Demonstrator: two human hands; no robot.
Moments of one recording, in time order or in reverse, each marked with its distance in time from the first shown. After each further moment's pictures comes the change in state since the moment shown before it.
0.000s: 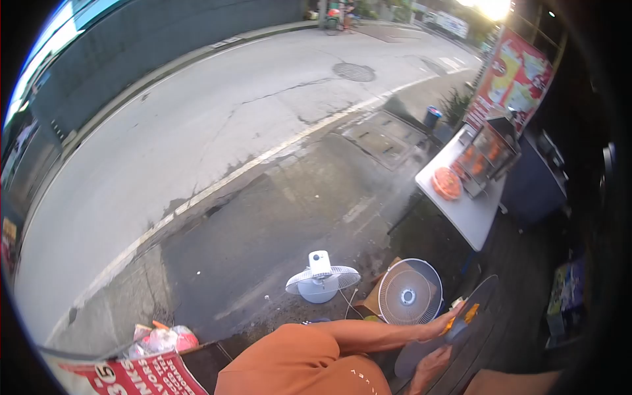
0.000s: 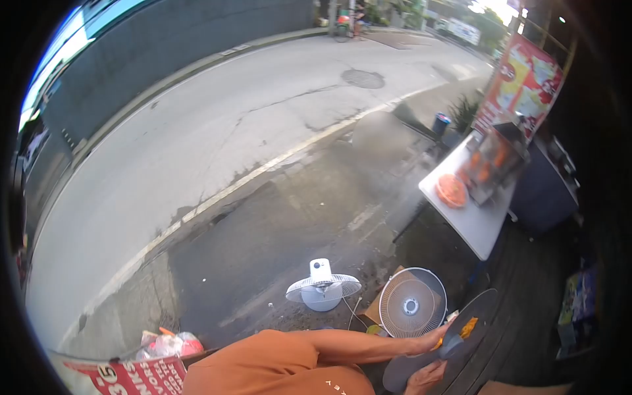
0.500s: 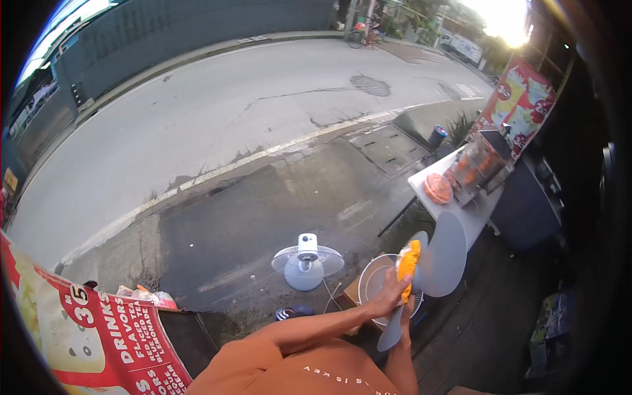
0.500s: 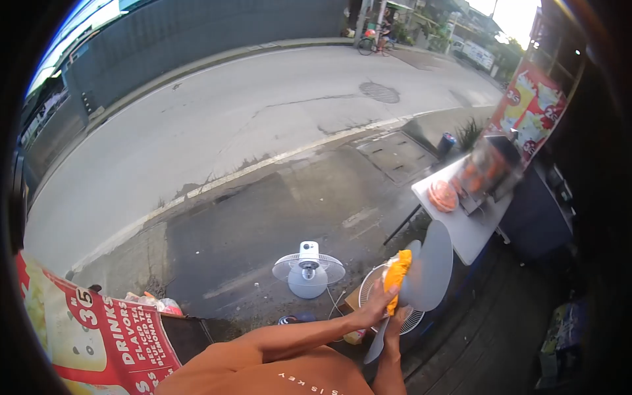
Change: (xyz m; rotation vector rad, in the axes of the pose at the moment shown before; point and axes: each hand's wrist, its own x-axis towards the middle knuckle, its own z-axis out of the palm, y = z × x) left_hand -0.047 -0.031 0.004 0.853 0.773 0.931; right_hand 0.042 0.047 0.108 1.248 -0.731 -0.109
